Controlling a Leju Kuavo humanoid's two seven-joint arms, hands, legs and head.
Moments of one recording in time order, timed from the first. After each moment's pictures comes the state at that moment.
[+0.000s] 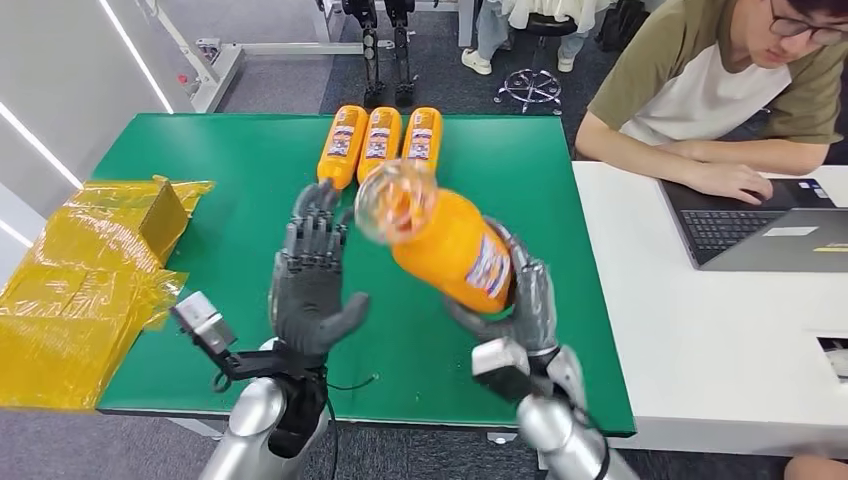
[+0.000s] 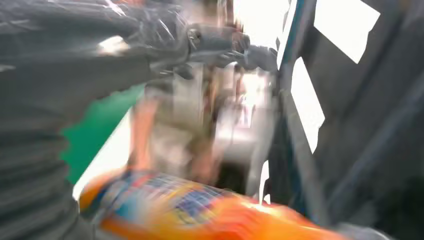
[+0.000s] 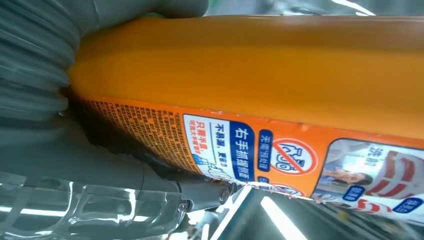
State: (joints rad) left arm -0.16 -0.16 -0.37 -1.46 0.17 -0.02 -0.55; right arm -0.32 -0.01 0.42 -1.15 0.39 -0.67 -0.52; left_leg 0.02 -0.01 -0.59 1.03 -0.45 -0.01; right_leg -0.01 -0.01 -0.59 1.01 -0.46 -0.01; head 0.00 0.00
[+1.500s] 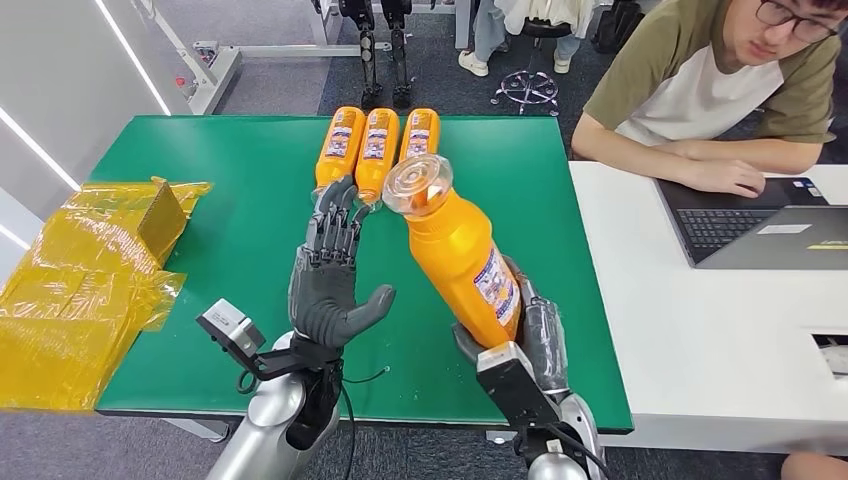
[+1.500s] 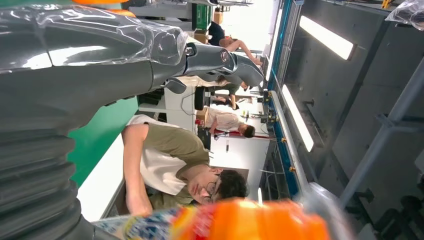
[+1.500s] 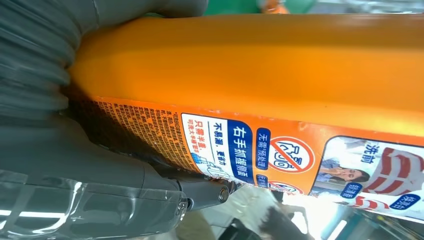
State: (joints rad) left arm -0.20 -0.16 -0.41 -1.39 0.12 0.05 -0.56; right arm -0.11 0.01 0.34 -1.40 0.57 -0.53 -0.13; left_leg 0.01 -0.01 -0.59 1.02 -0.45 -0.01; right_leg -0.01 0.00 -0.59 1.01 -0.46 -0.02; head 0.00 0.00
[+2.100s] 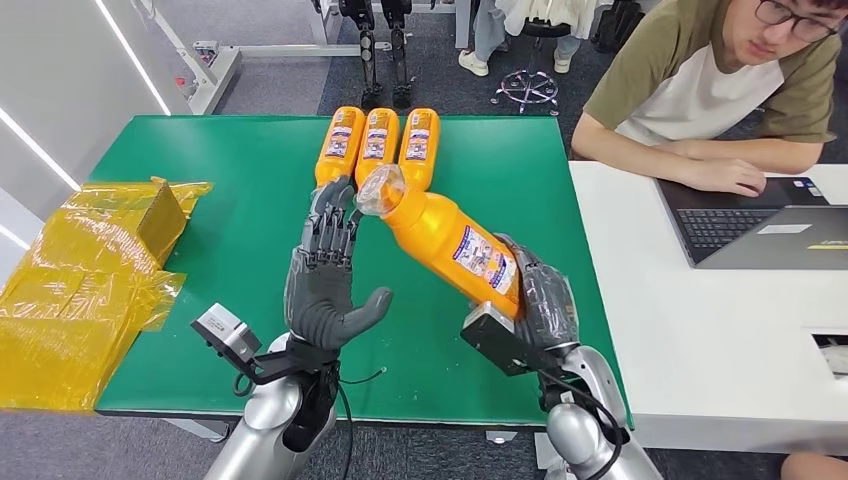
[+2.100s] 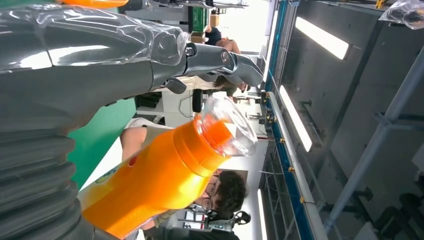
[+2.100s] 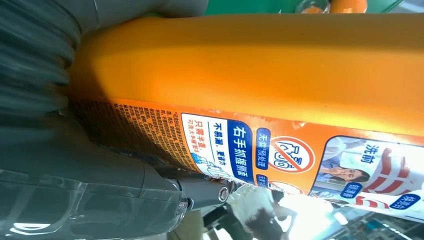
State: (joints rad) left arm -0.20 -0.15 -0.41 -1.41 0.10 0.05 -0.56; right arm -0.29 -0.05 0.31 -1.26 0.74 -0.37 -0.06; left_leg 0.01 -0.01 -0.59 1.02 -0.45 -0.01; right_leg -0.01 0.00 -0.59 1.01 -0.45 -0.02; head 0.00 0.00
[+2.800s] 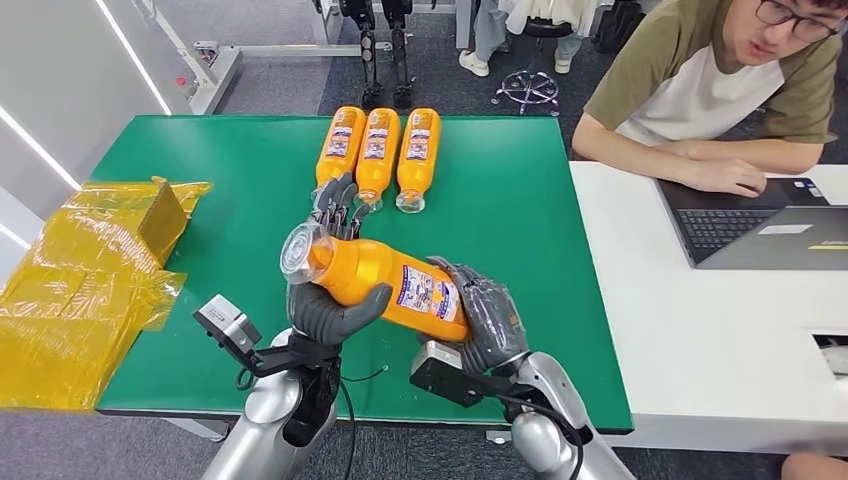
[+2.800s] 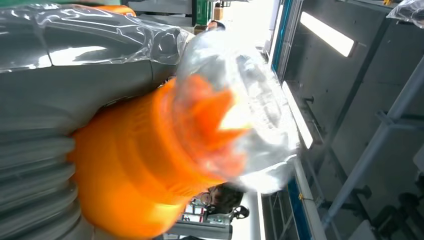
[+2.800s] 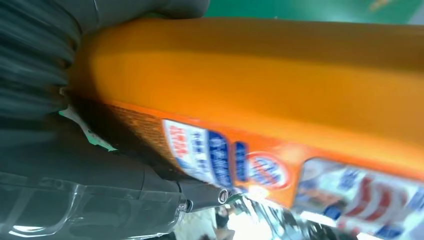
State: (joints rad) left arm -0.22 -0.15 -0.41 -1.39 0.14 0.02 -0.55; right arm -0.33 -0.03 0.47 -1.16 0.72 -0.33 -0.17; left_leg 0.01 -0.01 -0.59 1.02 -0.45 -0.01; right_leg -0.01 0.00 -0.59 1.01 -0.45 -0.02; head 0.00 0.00
